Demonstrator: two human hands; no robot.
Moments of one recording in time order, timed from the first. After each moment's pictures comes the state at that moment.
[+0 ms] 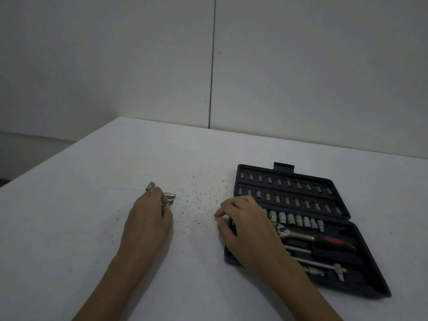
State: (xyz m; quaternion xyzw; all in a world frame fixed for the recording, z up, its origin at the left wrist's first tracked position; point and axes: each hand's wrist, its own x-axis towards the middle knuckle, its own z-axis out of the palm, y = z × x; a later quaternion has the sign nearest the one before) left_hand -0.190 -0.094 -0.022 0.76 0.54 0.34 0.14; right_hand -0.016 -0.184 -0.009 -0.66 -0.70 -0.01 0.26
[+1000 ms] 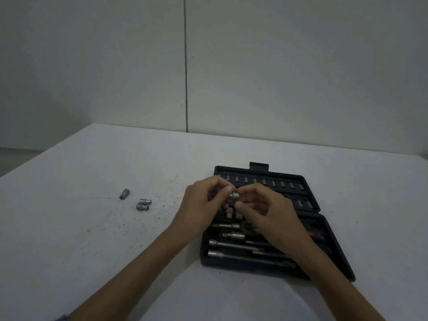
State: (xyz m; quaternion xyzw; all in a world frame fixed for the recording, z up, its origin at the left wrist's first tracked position) left_hand -0.085 -0.114 0.009 0.78 0.28 0.37 0.43; right_hand 0.044 -0.212 0.019 -0.64 -0.54 0.23 0.50
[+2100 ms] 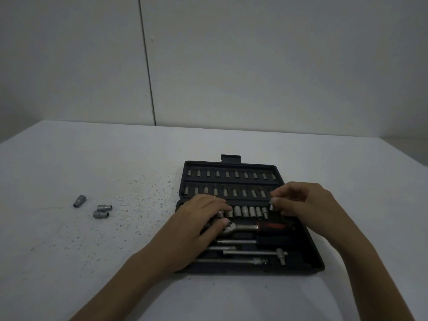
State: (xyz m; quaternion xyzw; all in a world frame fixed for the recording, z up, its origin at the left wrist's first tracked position) left_hand -0.076 -0.132 -0.015 0.93 0.14 0.24 0.23; right_hand 0.127 -0.258 0.033 -0.80 -0.38 0.20 0.42
